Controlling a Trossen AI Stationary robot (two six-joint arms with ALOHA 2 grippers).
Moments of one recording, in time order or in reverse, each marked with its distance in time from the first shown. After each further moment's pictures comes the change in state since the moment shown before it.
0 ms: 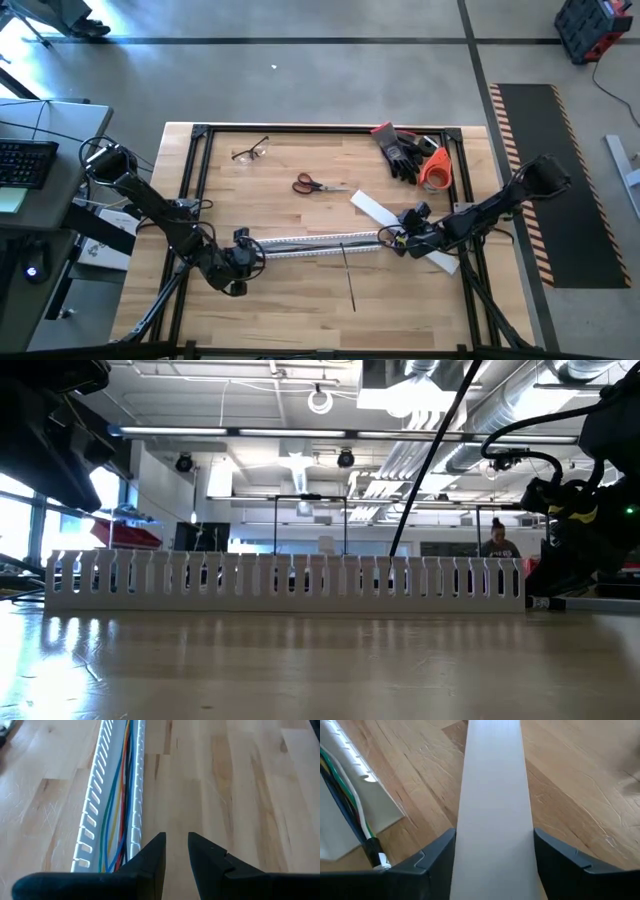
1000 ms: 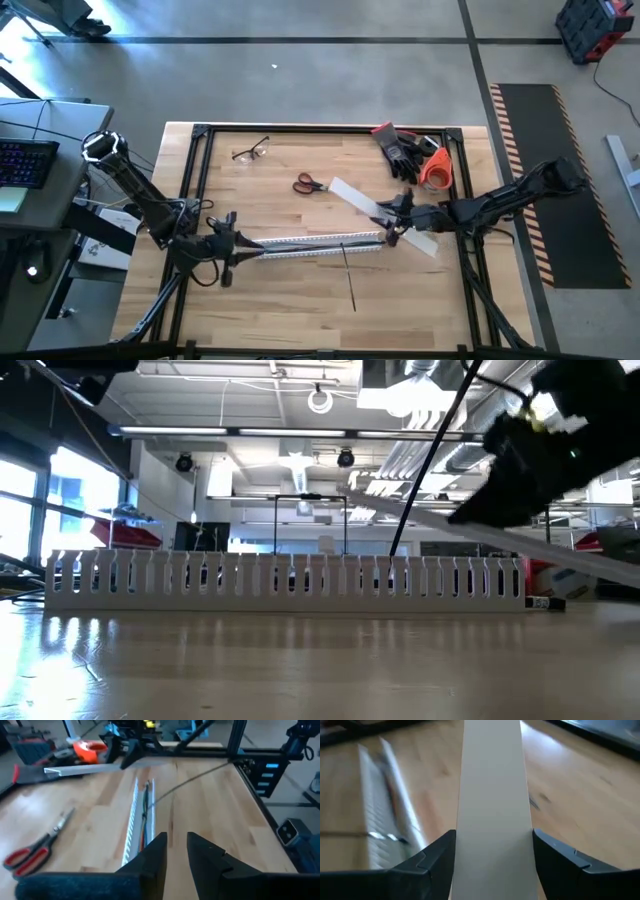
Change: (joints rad) left arm -0.062 -0.298 0.001 0.123 -0.252 0.248; right arm -0.216 -0.253 0.046 0.363 -0.164 -0.515
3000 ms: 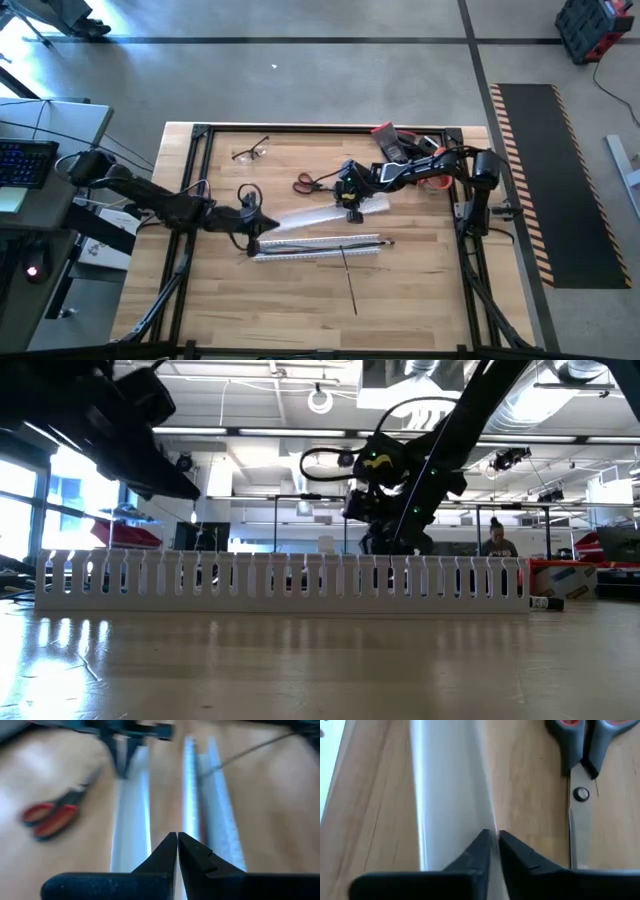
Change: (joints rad) left arm 0.514 0.063 -0.242 0.274 0.413 0.106; right arm -0.457 0.777 0.702 -0.428 -0.696 -0.698
